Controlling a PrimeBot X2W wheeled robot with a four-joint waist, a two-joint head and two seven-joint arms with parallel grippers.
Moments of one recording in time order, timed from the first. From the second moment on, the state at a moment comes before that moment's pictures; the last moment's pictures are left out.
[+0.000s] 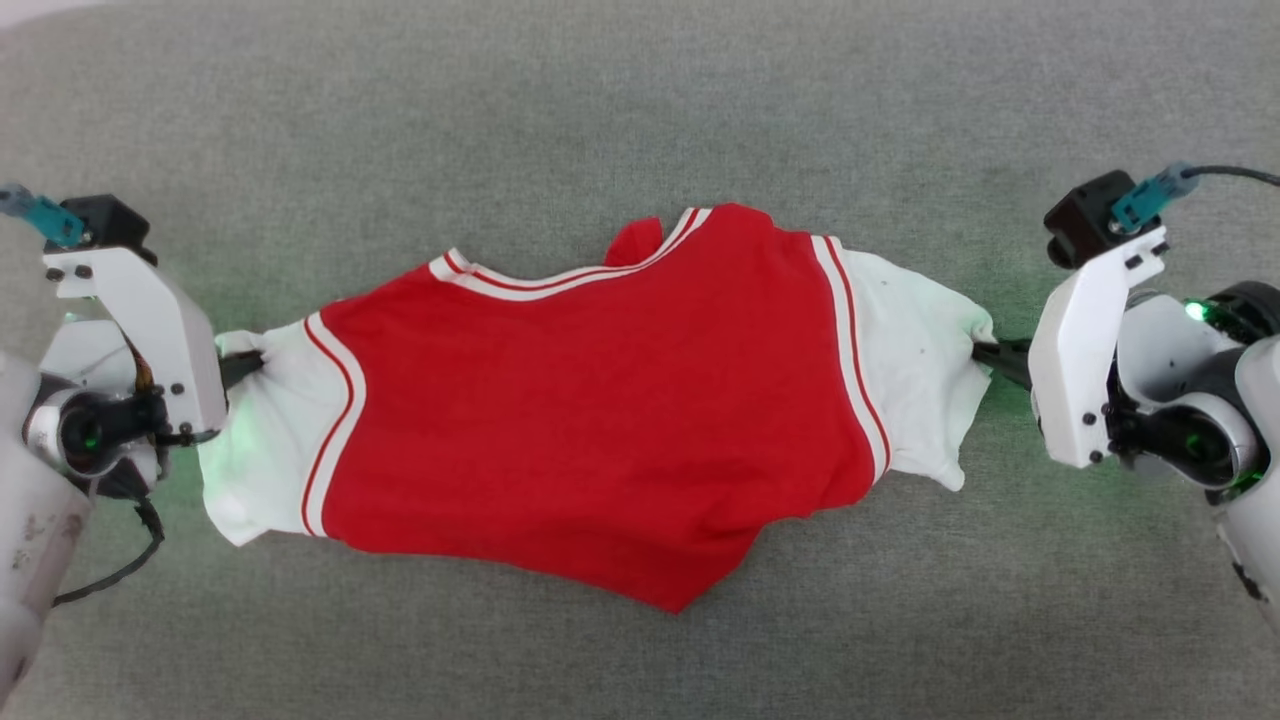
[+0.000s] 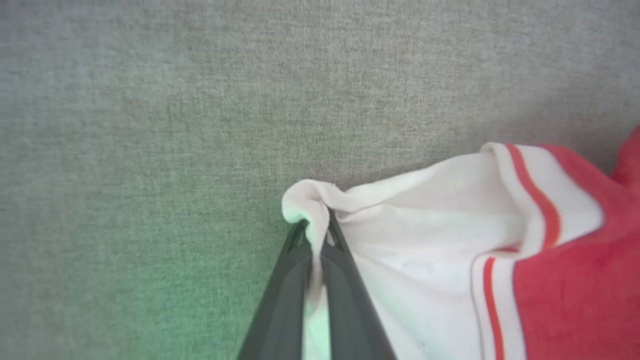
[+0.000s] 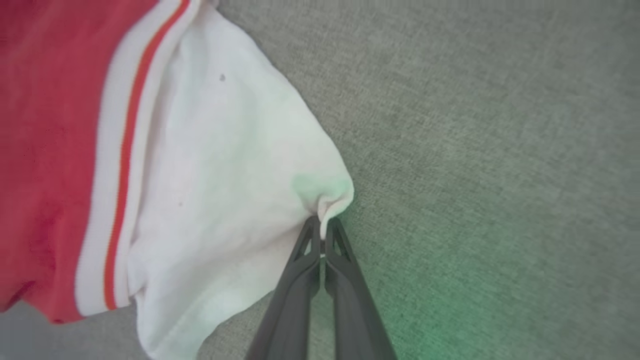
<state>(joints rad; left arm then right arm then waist) -0.90 0.69 -0.69 0.73 -1.14 -0.08 0.64 -0.74 -0.47 0.48 0.29 0.73 0.13 0.85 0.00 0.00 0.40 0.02</state>
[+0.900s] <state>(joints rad) -1.29 0.64 -0.73 0.73 -0.96 -0.09 0.56 -1.22 -0.48 0.64 0.57 0.66 0.13 0.30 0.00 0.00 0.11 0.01</state>
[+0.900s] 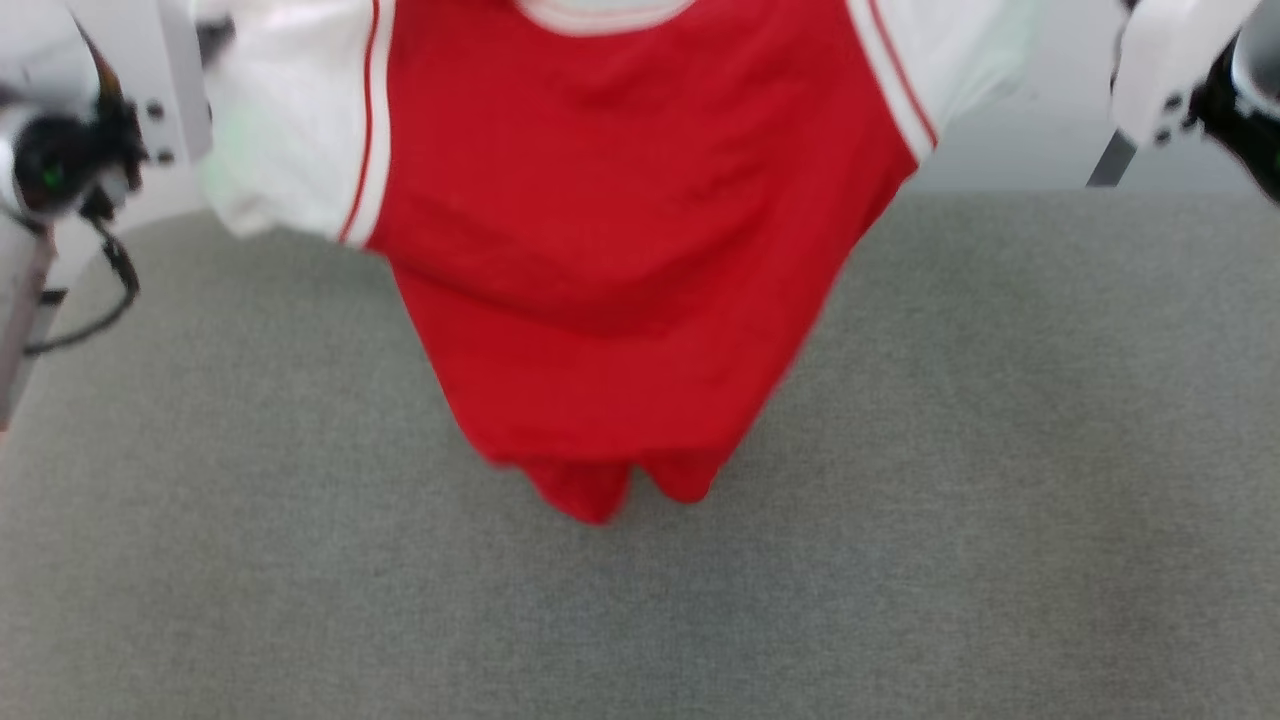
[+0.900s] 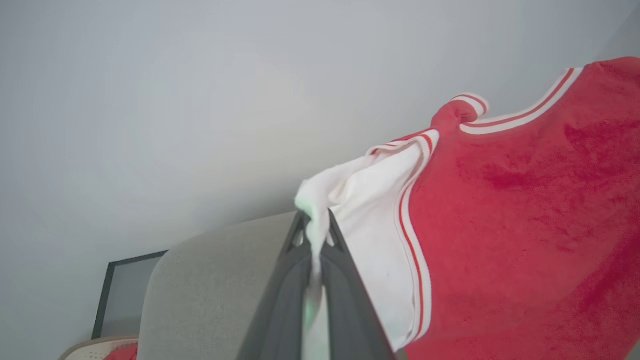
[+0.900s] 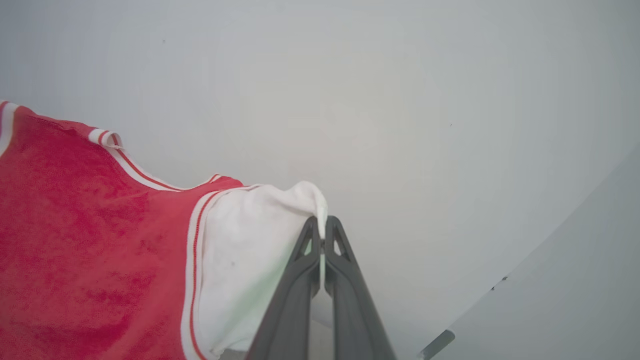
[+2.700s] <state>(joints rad) -1.92 0.36 -0.69 1.08 -0.80 -0.12 -0.26 -1.67 -0.44 0.21 0.68 -0.17 0.13 -0.26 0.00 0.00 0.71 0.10</state>
